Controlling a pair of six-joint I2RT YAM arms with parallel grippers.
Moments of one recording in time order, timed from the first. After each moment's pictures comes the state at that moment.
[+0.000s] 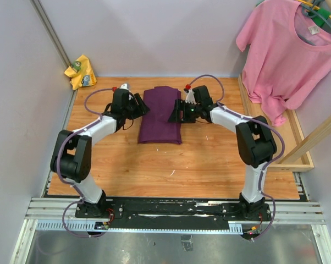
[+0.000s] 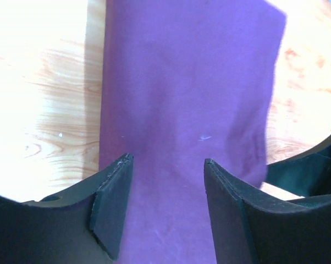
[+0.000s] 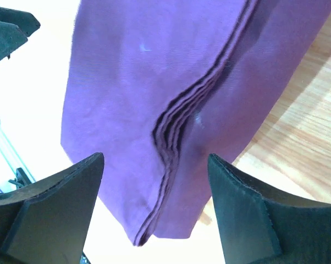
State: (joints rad) left arm -0.27 1.71 1.04 0.09 0.10 -0.62; right arm 0.44 1.99 1.36 -0.15 -0.52 0.44
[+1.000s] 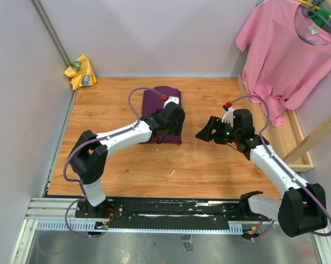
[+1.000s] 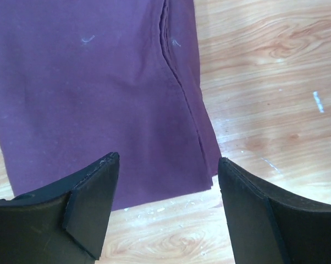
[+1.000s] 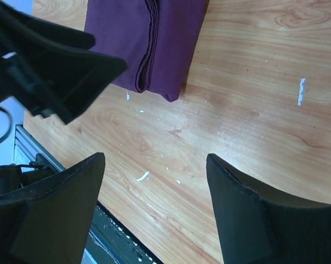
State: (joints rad) left arm -0.80 1.72 1.29 -0.36 -0.38 -0.46; right arm 0.26 1.15 0.73 -0.20 -0.49 0.49
